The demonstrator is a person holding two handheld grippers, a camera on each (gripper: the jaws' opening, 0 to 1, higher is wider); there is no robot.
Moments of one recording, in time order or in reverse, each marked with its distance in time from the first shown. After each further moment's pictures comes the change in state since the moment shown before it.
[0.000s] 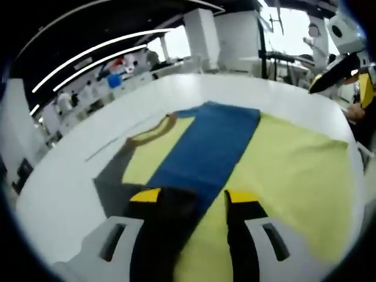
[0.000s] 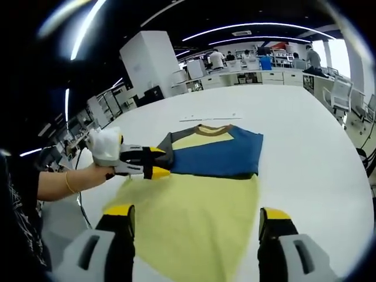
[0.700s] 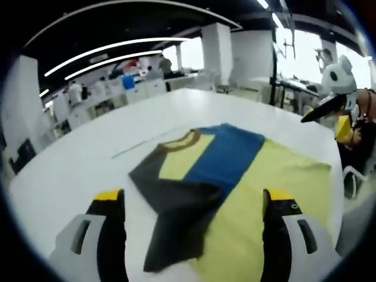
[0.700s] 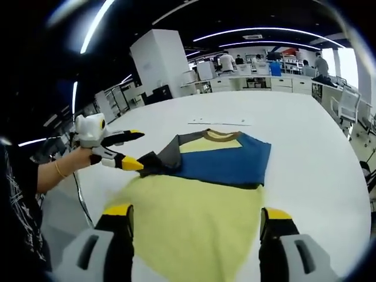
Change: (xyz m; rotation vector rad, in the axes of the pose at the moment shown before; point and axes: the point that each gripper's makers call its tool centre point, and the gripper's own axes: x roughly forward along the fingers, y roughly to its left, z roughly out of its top) left arm -0.073 0.045 0.005 -0.134 -0.055 0.037; right arm 0.004 0.011 0.017 -0.087 0.004 0.049
